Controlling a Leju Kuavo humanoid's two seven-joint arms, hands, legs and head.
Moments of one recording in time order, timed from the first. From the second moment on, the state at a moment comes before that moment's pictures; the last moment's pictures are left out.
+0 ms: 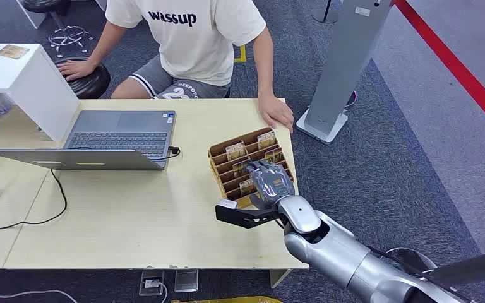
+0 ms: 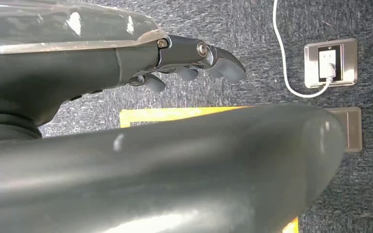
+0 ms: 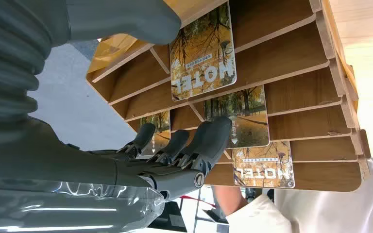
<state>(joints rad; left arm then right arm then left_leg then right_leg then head) -0.11 0.10 -1.06 -0.20 1.27 0.15 -0.26 -0.67 -0.17 0.94 -1.00 0.81 -0.16 0.33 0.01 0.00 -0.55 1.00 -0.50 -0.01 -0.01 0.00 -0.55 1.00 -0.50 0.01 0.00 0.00</state>
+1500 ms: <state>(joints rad) -0.11 0.11 -1.07 -0.20 1.26 0.15 -0.27 -0.64 -0.20 0.93 -1.05 0.79 -0.15 0.35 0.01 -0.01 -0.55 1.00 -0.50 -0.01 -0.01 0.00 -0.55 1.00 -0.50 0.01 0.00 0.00</state>
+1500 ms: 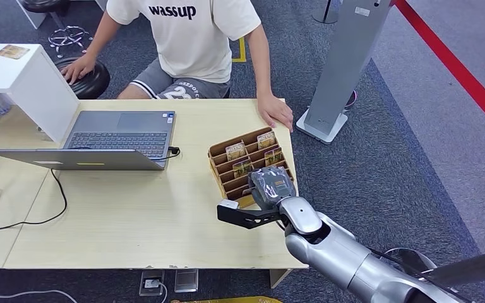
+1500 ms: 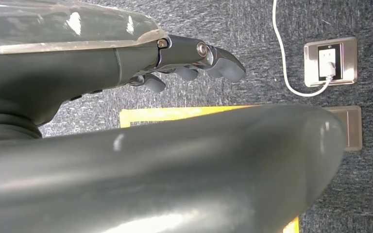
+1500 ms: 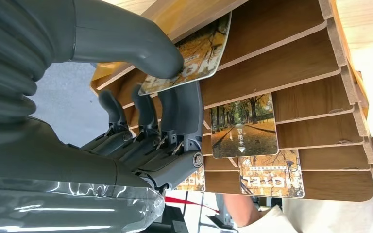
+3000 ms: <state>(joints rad) -0.10 0.11 -1.03 -0.20 1.31 0.11 -0.31 -0.84 -0.42 0.79 -1.58 0.23 0.00 0.34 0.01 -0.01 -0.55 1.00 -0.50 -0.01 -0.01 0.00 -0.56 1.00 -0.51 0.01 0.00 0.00</state>
